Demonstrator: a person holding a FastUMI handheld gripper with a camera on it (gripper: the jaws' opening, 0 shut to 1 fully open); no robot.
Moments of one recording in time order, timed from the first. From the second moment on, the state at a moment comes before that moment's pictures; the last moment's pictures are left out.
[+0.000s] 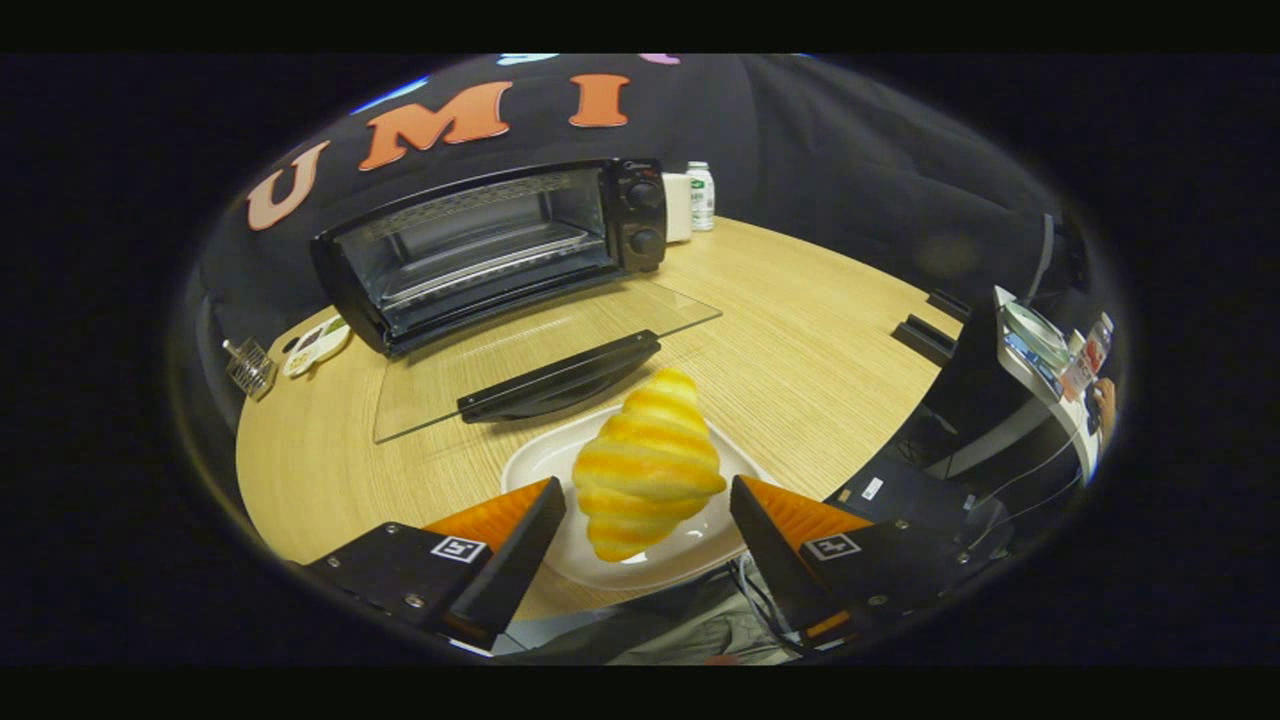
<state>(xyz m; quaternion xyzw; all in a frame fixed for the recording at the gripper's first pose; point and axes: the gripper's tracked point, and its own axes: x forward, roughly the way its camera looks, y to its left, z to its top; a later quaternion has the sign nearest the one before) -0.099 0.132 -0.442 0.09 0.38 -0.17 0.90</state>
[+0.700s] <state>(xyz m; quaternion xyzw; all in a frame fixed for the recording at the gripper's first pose) -0.089 0.127 -0.417 0.08 0.37 -0.16 0.91</state>
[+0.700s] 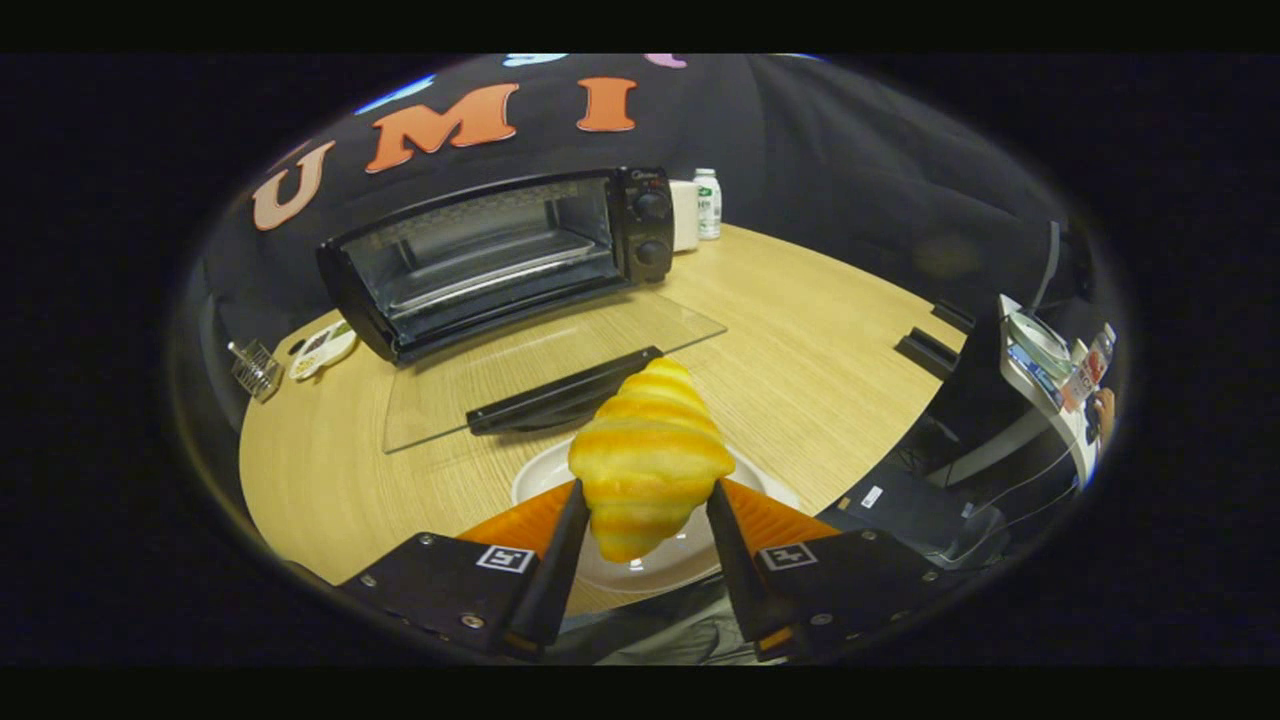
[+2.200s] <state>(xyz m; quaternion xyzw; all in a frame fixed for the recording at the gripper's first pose) 0.075 0.172 -0.326 0.08 0.30 0.08 0.95</state>
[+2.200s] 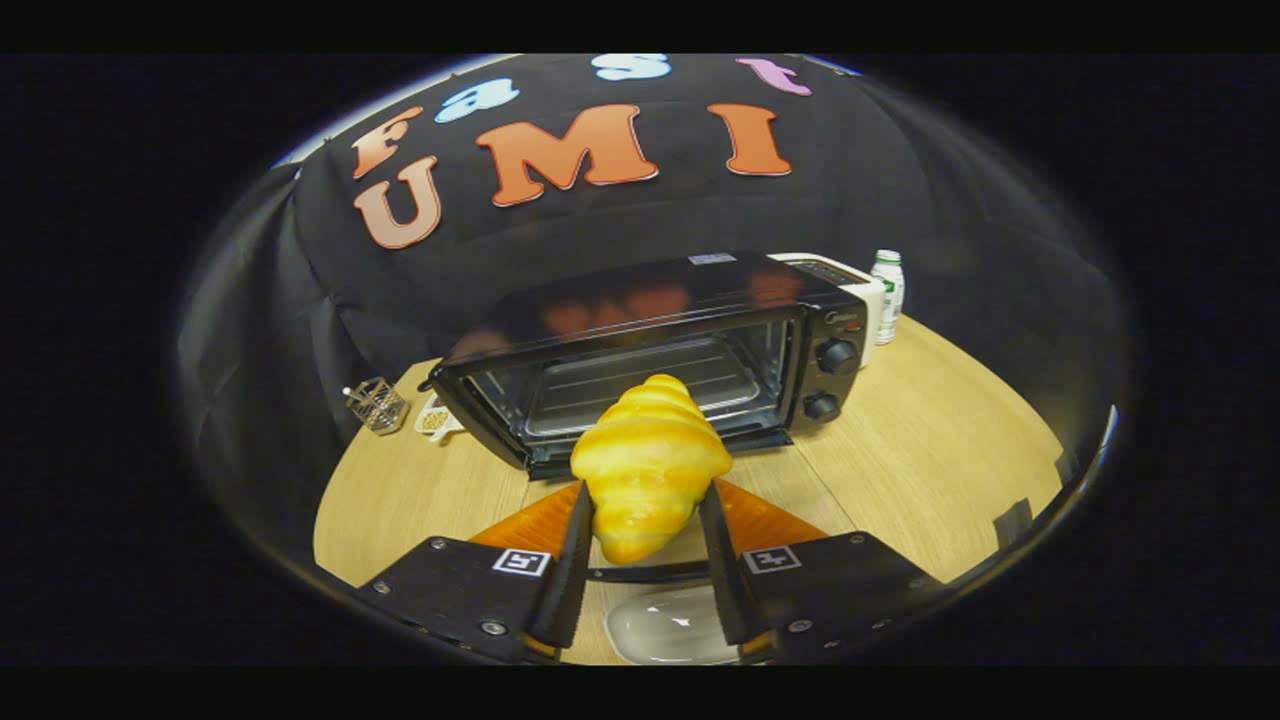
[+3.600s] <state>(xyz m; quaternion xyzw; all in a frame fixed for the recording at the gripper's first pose) 0.166 0.209 -0.350 0.23 0.29 0.14 0.92</state>
